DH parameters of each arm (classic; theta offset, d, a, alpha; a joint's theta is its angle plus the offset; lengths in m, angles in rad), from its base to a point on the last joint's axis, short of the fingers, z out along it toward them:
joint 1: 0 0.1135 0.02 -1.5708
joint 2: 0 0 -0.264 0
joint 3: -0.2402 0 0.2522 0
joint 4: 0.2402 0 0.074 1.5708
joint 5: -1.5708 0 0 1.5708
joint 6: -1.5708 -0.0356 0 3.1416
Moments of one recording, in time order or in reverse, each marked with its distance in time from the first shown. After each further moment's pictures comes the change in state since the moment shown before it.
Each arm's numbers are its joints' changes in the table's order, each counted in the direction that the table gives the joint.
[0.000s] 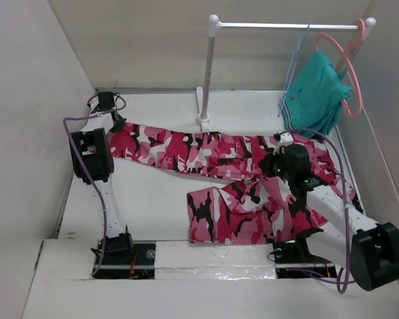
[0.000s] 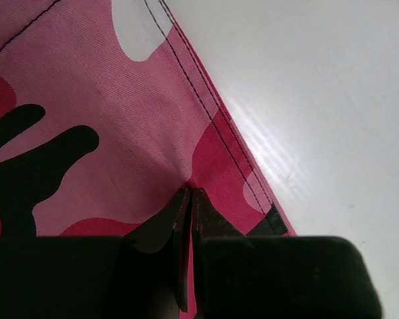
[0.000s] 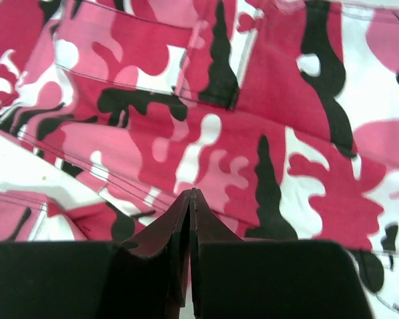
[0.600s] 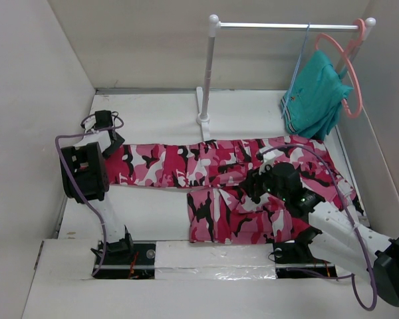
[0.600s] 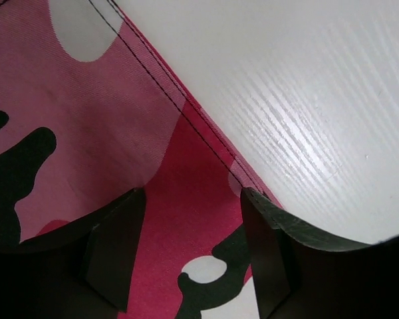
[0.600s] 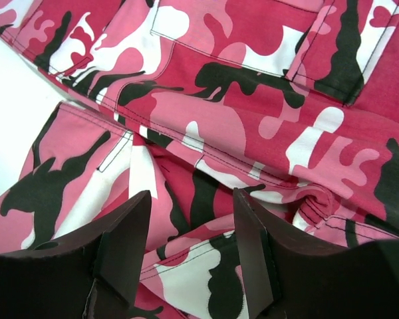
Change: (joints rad) left arm 0.014 -0.290 0.413 -0.018 0.127 -0.007; right arm 0.303 -0.157 0.073 0.051 -0.041 0.029
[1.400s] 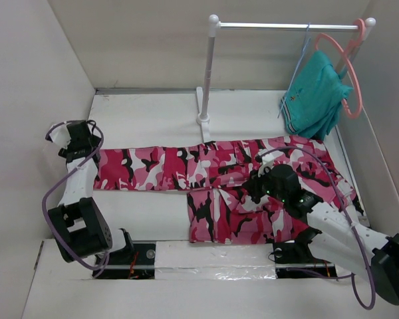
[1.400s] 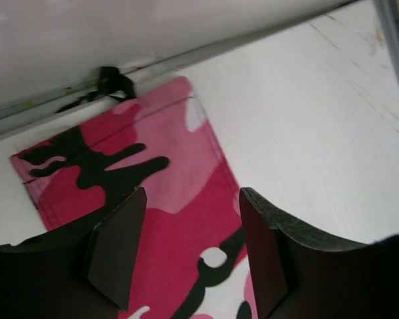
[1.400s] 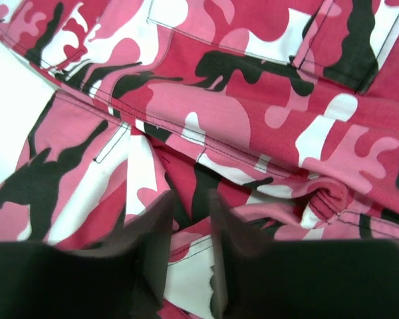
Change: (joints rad) left arm 0.159 -0.547 0.298 -0.095 0.105 0.103; right arm 0.000 0.019 0.033 -0.027 0.016 -0.009
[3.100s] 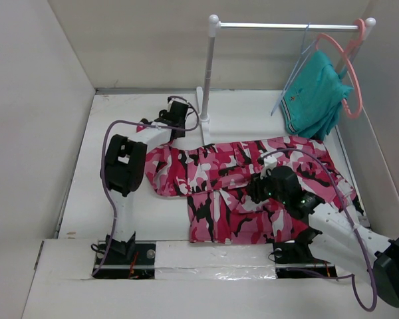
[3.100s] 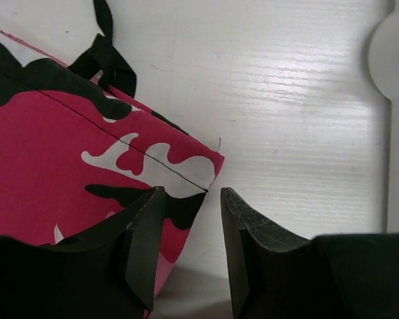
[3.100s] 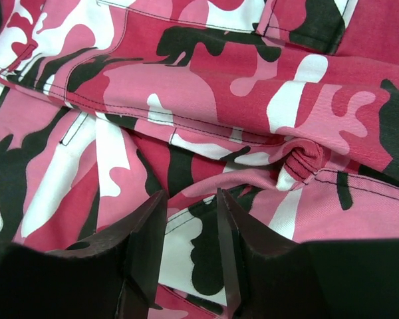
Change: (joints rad) left arm -0.739 0.707 -0.550 -0.006 -0.035 -0.475; right arm -0.002 -0.035 -0.003 0.124 -0.085 -0.018
